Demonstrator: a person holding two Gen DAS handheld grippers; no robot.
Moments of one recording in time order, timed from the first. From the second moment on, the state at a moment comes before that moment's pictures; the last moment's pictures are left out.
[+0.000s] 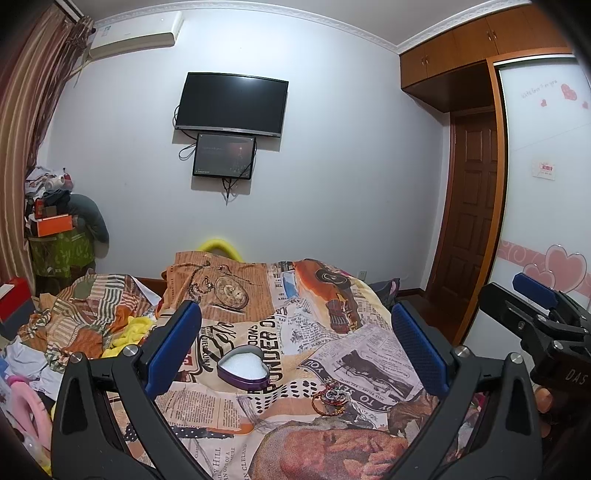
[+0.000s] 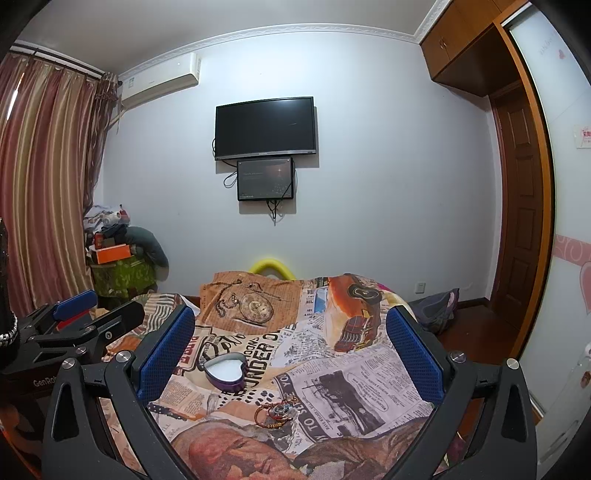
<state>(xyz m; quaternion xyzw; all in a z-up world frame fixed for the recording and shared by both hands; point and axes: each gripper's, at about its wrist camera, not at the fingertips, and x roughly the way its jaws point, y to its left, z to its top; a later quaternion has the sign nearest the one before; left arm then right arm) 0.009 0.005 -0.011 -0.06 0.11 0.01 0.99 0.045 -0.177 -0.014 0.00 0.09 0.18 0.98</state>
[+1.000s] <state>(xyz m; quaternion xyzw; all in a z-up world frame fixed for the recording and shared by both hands) 0.014 0.006 -0.014 -0.06 0.11 0.01 0.99 0.048 -0.177 -0.016 0.00 0.09 0.18 0.98</state>
